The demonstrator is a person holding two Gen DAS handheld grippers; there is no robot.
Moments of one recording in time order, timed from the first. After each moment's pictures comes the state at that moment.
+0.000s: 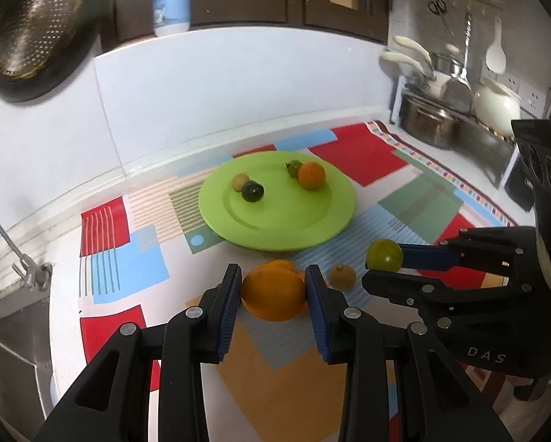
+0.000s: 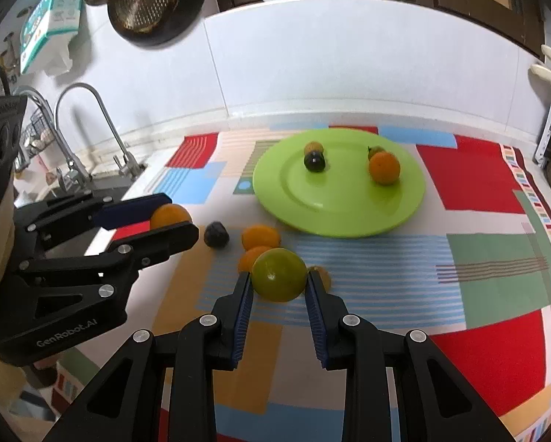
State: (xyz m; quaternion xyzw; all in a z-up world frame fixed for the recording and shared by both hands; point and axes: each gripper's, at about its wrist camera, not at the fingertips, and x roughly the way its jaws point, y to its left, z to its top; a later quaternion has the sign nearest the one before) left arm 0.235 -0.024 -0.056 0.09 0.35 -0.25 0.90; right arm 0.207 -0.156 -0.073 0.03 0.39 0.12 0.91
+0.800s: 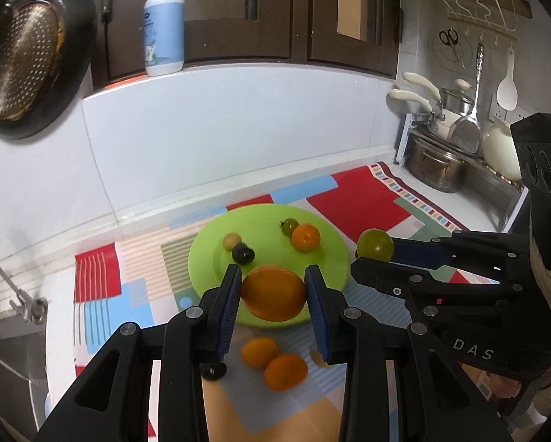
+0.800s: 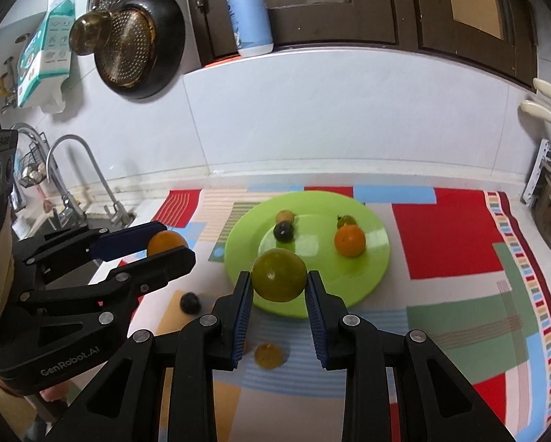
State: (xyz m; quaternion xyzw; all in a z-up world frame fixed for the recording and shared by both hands) left arm 0.272 -0.060 -0.019 0.07 0.32 -0.24 0.91; right arm 0.248 -0.194 -0.025 0.03 0.34 0.11 0.93
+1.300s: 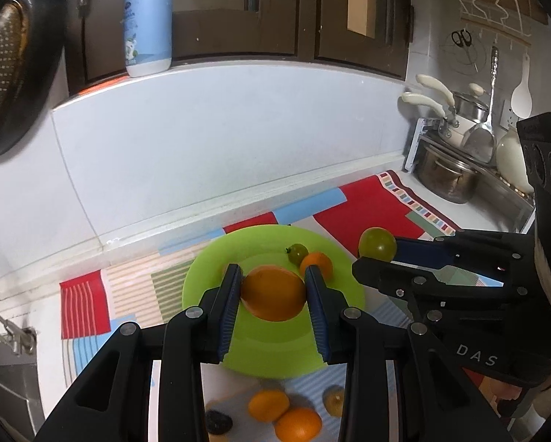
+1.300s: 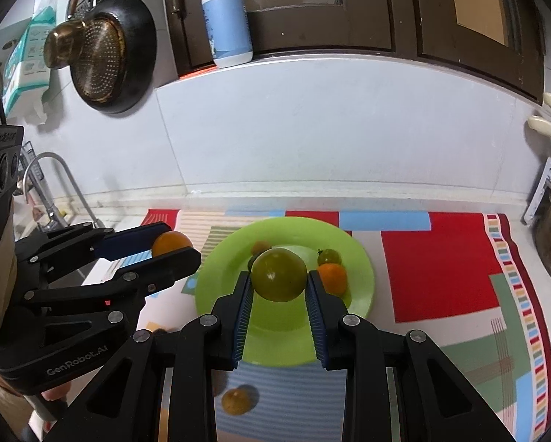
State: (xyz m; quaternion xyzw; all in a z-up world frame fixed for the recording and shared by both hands) left arm 0.331 -0.079 -0.021 0.07 0.32 -0.25 0.91; right arm 0.300 -0.208 -0.019 0.02 0.34 0.10 0.94
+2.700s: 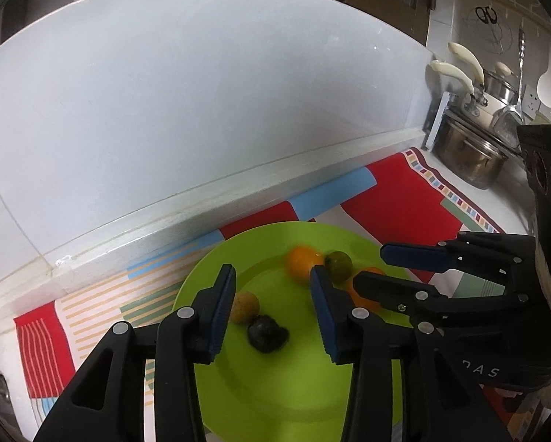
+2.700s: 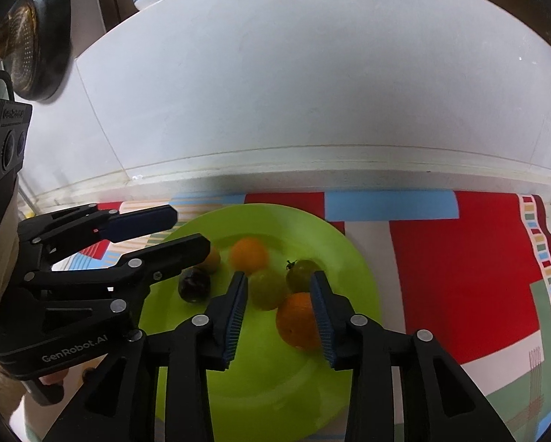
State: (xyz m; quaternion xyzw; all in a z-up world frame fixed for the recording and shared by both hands) left arm 0.432 -0.100 -0.080 0.08 0.37 -0.28 0.88; right arm 0.394 -0.224 -0.082 0.04 0.39 0.08 0.92
